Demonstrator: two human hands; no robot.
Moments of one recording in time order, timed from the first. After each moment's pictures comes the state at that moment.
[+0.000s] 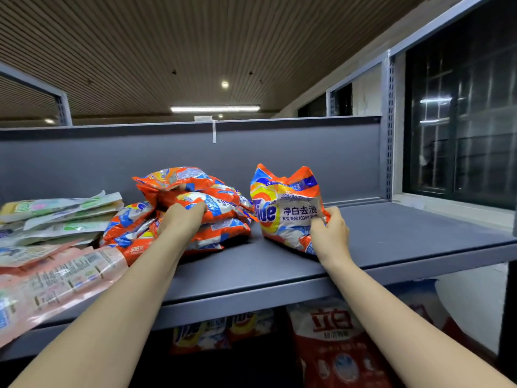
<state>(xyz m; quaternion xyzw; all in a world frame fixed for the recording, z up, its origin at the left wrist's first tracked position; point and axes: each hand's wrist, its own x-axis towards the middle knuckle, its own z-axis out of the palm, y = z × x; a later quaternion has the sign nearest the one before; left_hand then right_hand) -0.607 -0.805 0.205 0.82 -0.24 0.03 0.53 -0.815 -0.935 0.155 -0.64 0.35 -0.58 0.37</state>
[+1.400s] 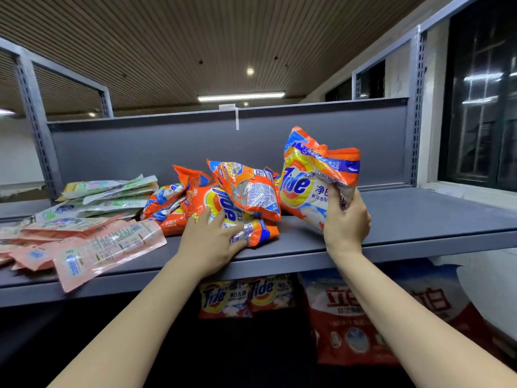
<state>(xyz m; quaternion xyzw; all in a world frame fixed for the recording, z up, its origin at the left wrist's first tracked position) -0.671 -0.733 0.156 0.85 -0.46 0.25 -0.05 -0.831 -0.892 0.150 -0.58 0.32 -0.68 0.33</state>
